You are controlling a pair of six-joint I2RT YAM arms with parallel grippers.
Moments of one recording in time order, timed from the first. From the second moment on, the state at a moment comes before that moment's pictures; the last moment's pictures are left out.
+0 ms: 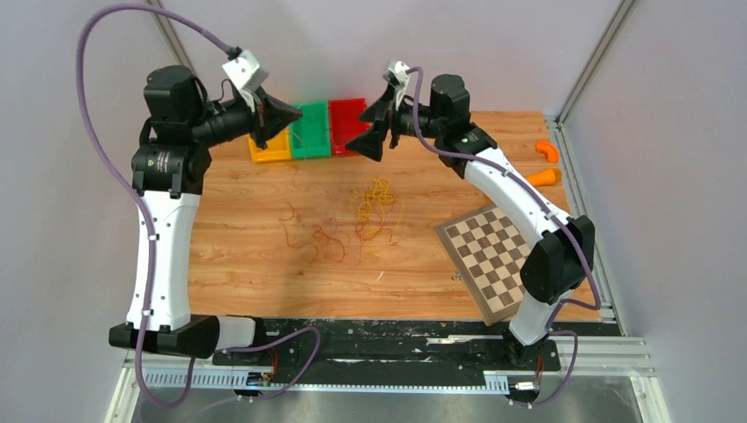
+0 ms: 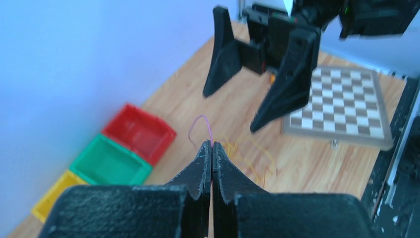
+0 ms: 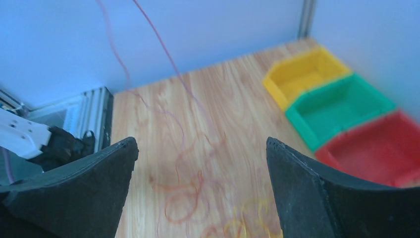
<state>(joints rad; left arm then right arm) -0.08 1.30 1.79 -0.74 0.83 0.29 0.50 1.75 1.67 -0.05 -0.82 0.09</state>
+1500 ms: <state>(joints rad) 0.26 1.17 1.19 -0.17 0.73 -0.32 0.70 1.89 2.13 0.31 -0.63 0.27</state>
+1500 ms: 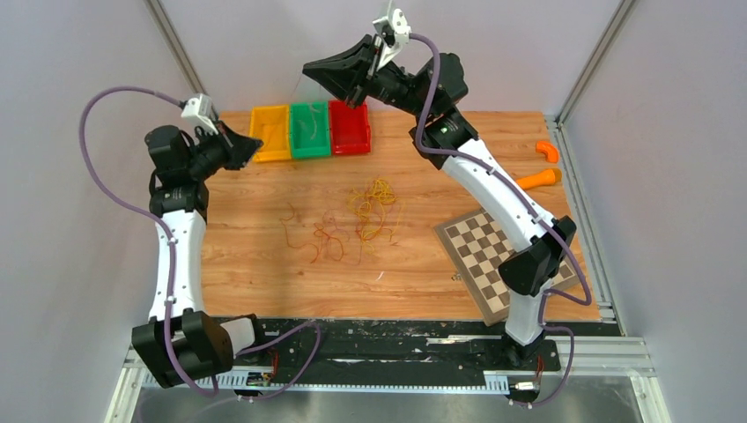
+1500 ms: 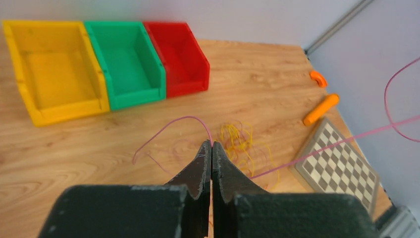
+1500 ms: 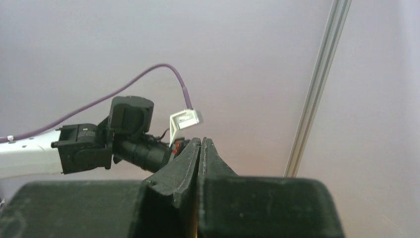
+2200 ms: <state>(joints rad) 0.23 1.14 1.33 -0.02 1.05 -0.38 0.67 1.75 1.65 0.21 -0.66 0.11</state>
